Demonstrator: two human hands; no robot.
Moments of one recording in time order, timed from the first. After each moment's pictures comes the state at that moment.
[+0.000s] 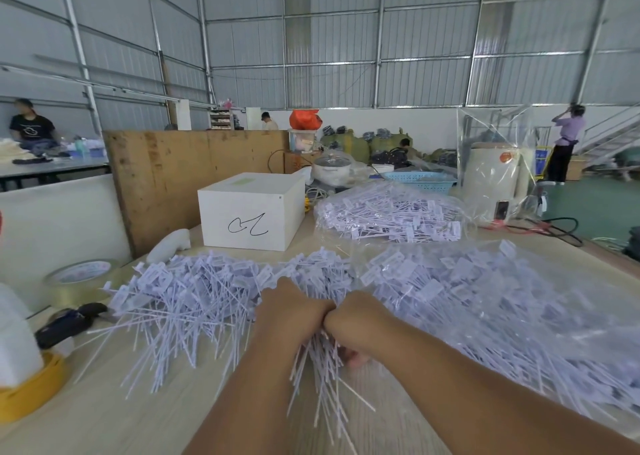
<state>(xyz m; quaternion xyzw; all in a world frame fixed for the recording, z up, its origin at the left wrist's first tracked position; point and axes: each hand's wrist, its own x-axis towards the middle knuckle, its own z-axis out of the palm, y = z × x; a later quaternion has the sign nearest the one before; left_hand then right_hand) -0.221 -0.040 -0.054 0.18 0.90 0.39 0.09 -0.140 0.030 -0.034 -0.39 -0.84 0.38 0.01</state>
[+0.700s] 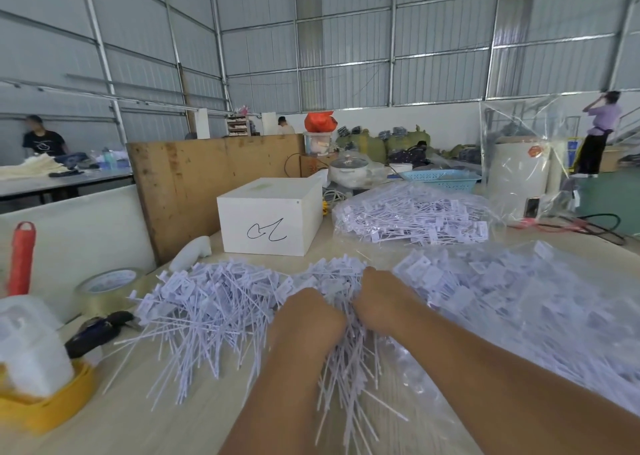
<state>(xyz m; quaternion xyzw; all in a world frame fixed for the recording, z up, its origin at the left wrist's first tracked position) -0.219 -0.047 -0.046 0.22 0.93 0.30 0.05 -0.162 0.064 -0.028 -0.31 -0.93 0.17 0.08</state>
